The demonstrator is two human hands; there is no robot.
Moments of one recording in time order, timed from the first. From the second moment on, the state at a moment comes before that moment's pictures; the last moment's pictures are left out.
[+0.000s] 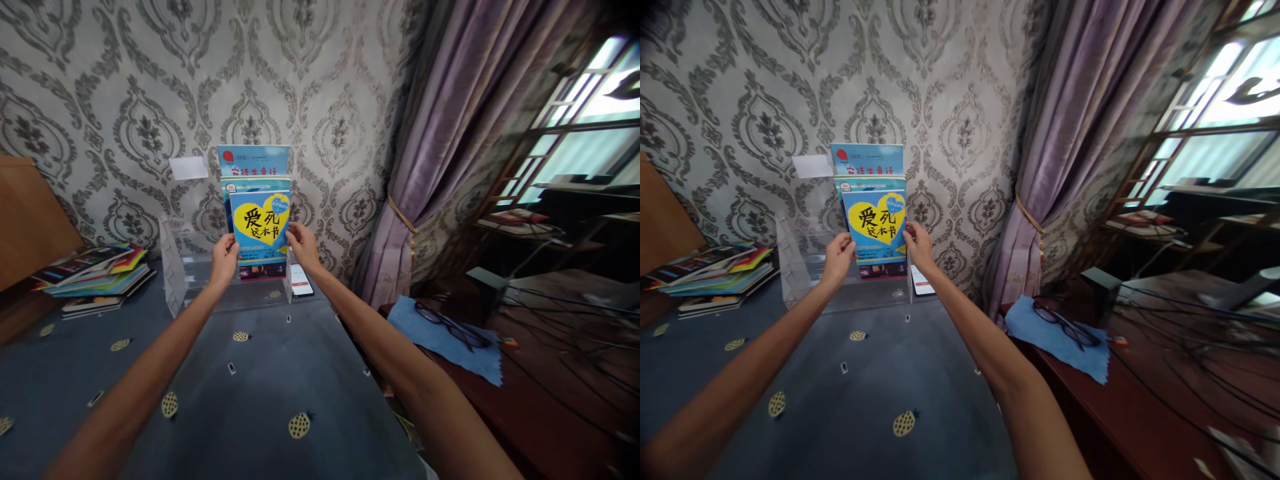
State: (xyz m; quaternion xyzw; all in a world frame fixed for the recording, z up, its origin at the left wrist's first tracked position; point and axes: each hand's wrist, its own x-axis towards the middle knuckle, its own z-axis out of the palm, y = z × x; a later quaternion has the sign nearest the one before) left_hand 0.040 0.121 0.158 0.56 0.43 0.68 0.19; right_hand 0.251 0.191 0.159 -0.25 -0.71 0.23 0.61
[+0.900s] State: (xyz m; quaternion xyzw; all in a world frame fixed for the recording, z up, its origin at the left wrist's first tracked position) left_hand 0.033 0.108 0.157 0.65 0.50 0.57 -0.06; right_hand 0.250 0.178 0.154 -0.28 -0.71 0.18 0.62
